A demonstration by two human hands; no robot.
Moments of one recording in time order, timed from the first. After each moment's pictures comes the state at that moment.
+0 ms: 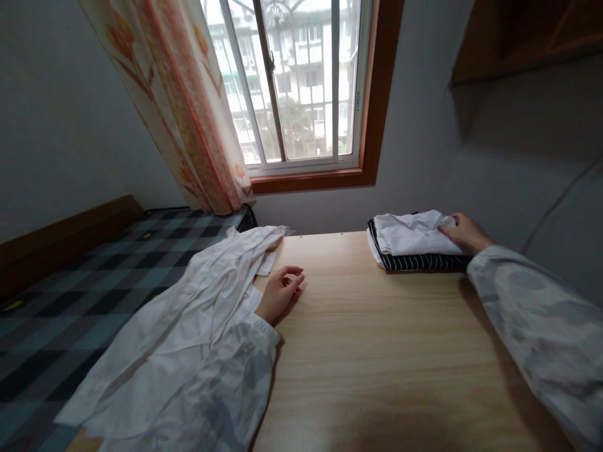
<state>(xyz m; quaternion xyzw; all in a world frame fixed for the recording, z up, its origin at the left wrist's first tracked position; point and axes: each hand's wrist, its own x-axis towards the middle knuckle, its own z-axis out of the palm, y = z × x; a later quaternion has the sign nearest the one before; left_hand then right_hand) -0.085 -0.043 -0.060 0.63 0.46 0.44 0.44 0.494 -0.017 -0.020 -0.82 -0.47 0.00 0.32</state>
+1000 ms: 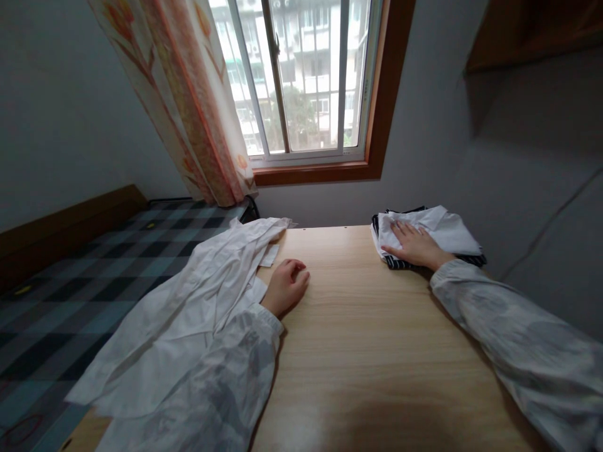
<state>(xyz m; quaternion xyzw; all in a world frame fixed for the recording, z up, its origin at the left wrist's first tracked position) -0.086 -0.031 -0.080 0.79 0.44 0.40 0.16 0.371 -0.003 -0.072 -0.69 -0.72 -0.08 0.06</state>
